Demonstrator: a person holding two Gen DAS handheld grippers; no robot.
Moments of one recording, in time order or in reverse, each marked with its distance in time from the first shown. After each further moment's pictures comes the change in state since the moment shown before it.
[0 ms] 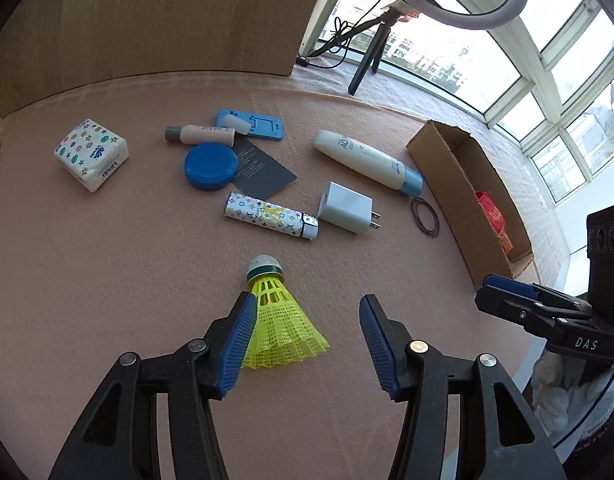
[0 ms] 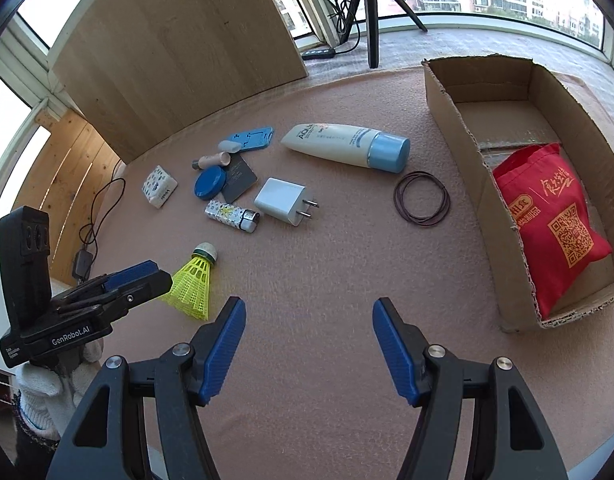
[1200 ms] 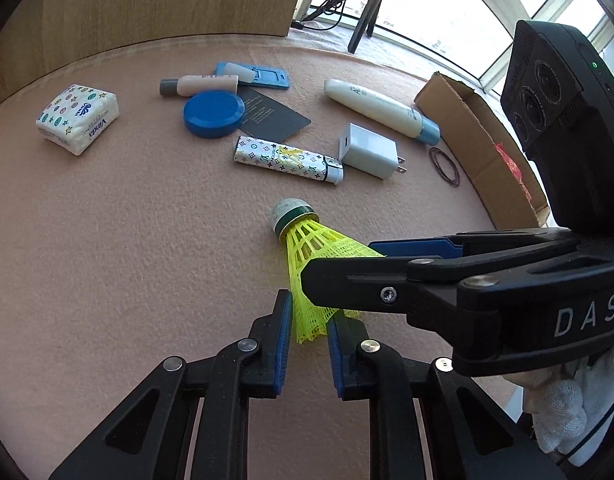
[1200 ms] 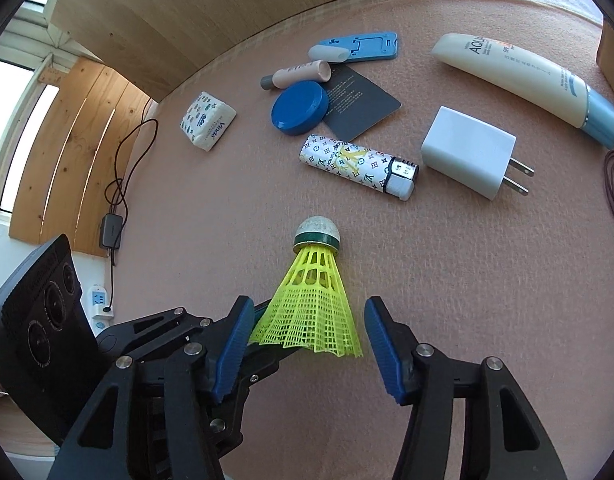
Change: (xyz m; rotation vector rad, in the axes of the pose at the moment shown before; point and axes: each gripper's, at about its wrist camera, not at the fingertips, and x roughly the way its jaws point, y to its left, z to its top) left arm 0.033 0.020 -0.025 0.078 0.072 -0.025; right arm 0.110 0.084 0.018 -0.014 0.264 0.178
